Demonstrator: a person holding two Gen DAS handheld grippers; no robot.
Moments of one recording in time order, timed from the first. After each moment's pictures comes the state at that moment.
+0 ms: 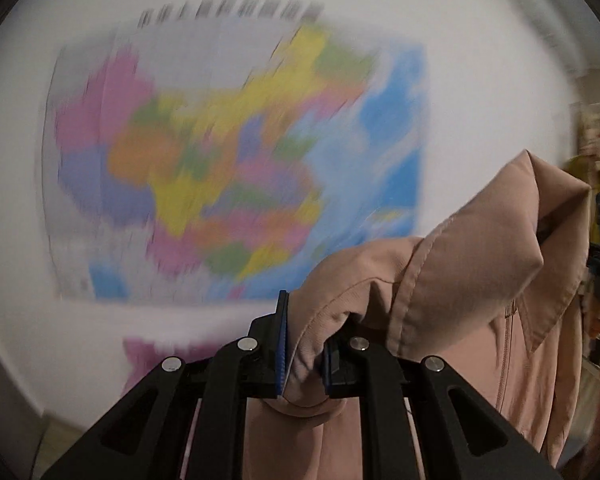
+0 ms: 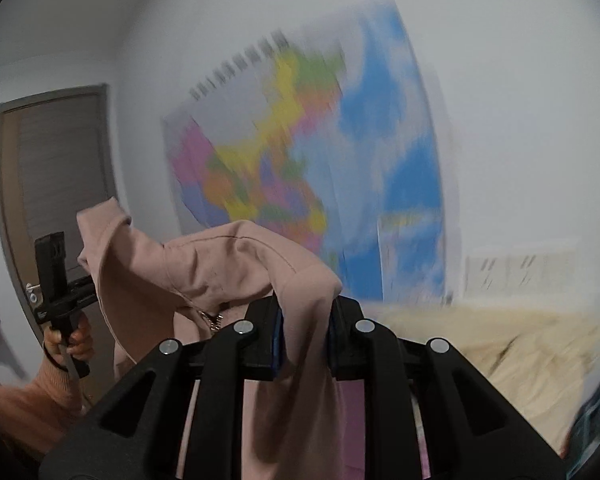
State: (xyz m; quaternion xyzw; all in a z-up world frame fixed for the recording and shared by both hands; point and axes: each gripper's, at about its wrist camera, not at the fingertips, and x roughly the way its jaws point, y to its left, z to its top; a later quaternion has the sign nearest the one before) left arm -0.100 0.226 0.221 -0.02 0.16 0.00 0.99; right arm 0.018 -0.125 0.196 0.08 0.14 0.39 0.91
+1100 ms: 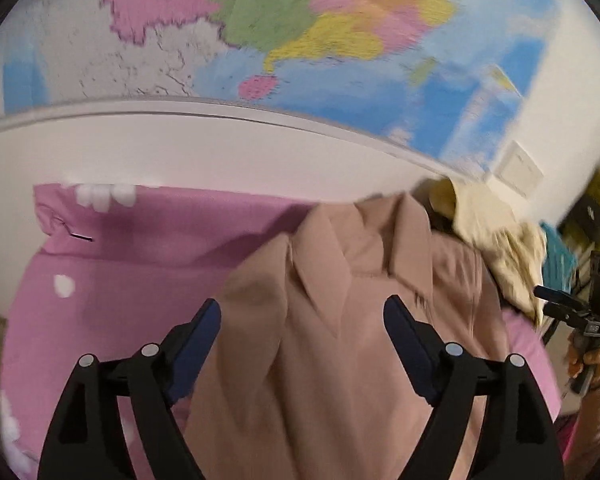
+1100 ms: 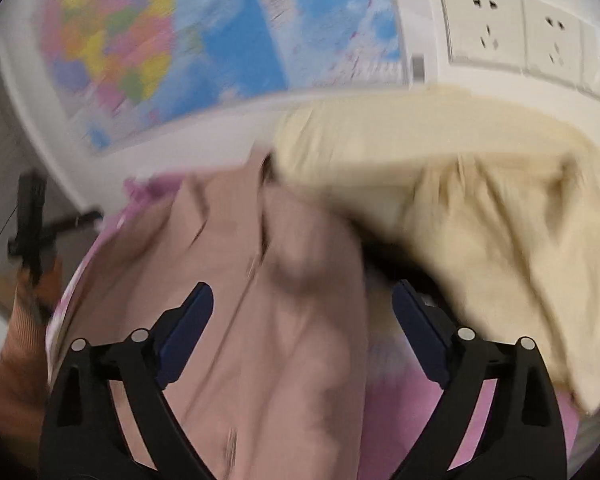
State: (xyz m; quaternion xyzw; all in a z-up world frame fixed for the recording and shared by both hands) left arm 0.032 0.332 0.034 -0.12 0.37 -0.07 0.92; right arm 0.127 -0.088 -0.008 0.02 0.39 0.30 0.87
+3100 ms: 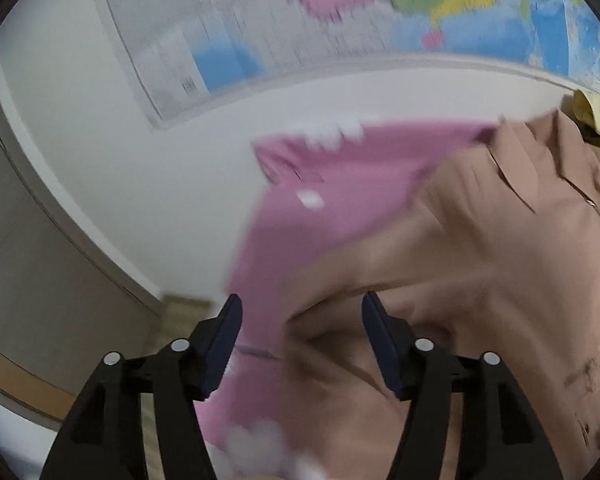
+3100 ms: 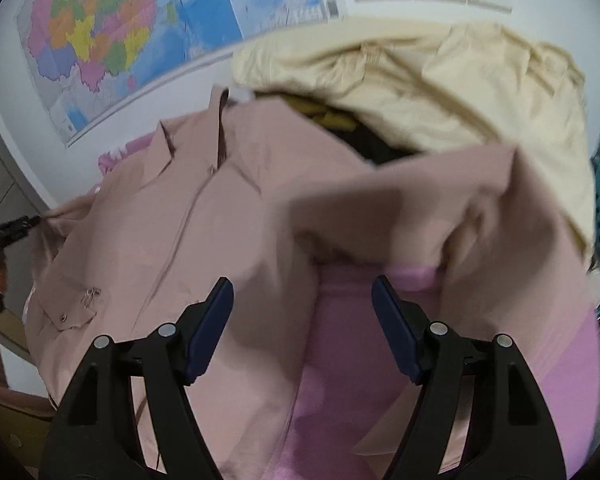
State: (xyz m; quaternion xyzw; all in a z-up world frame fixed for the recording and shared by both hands) left arm -0.080 0.385 -0.005 0.03 0.43 0.20 0.88; right arm 0.050 -0.142 -0.078 0.07 0.39 0.23 0.89
